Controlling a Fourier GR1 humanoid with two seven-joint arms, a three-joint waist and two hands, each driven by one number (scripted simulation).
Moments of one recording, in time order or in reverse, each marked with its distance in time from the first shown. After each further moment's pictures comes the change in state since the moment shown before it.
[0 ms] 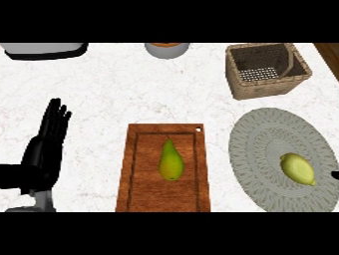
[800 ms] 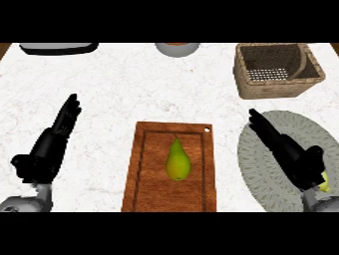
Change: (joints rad) left arm -0.065 0.106 -0.076 0.062 -0.088 -0.088 0.014; right arm -0.445 -0.090 0.342 0.258 0.127 -0.234 0.940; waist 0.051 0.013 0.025
